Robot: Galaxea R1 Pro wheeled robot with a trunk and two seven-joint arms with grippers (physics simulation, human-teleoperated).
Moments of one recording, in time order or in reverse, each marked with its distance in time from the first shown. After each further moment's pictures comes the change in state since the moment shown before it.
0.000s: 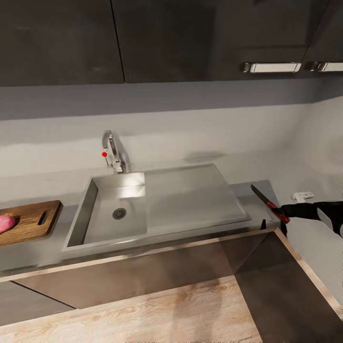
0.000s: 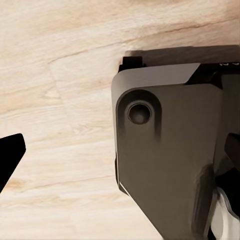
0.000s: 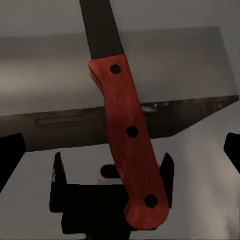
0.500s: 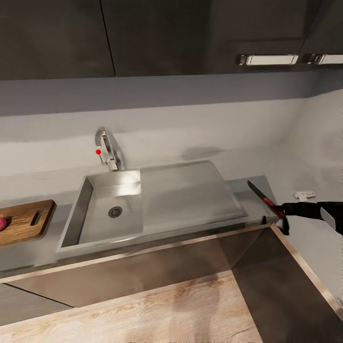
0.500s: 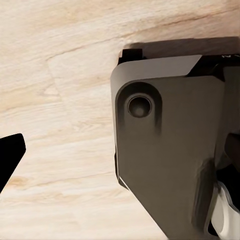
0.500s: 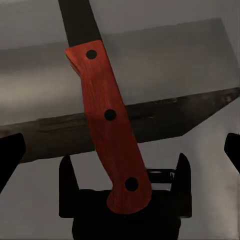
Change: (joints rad) left arm 0.000 0.000 0.000 -0.001 0.000 0.000 0.000; right arm 0.000 -0.014 0.000 0.000 -0.083 -0.002 0.032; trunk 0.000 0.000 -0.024
